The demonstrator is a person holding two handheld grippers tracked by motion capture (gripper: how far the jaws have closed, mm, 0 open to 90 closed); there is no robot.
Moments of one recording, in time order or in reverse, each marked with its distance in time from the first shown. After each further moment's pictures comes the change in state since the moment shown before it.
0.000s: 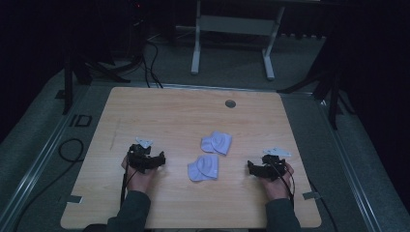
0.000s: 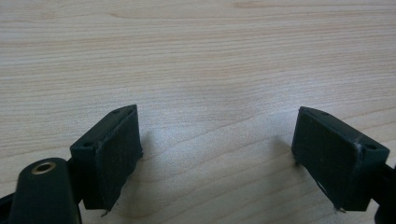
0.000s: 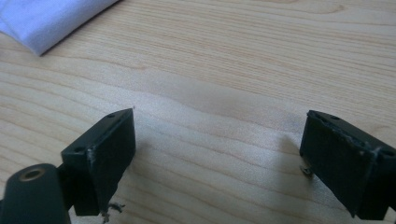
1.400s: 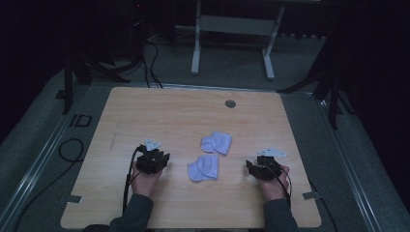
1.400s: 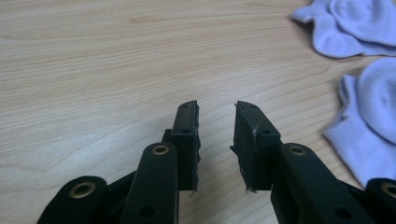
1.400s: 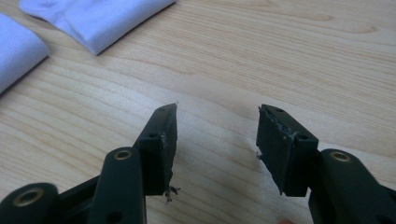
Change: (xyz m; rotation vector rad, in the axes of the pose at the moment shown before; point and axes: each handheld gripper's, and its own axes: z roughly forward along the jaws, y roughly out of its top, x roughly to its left) left arm -0.024 0.006 -0.027 -0.011 -0.256 0.077; right arm 0.020 0.007 -0.011 0.008 0.042 -0.069
